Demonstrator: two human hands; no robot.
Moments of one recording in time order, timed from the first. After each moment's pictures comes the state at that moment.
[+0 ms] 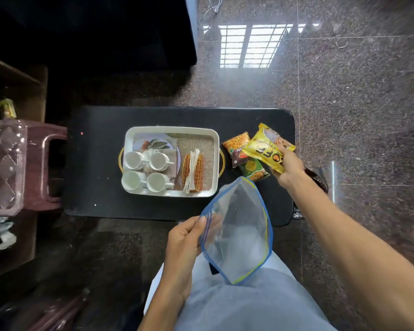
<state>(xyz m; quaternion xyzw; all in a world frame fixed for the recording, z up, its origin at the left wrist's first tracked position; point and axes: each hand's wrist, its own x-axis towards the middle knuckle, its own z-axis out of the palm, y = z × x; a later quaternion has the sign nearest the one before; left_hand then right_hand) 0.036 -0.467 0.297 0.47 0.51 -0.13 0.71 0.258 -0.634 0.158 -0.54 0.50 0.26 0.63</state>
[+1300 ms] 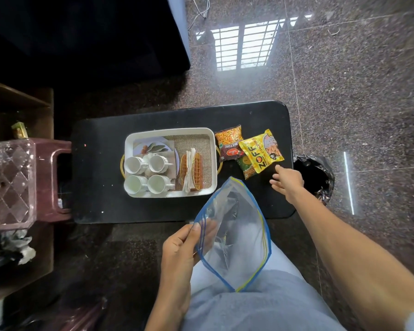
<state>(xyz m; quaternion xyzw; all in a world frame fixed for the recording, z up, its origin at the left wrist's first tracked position) 0.010 -0.486 0.312 0.50 0.51 -0.10 0.70 0.197 -0.689 0.097 -0.68 0.44 0.31 0.50</state>
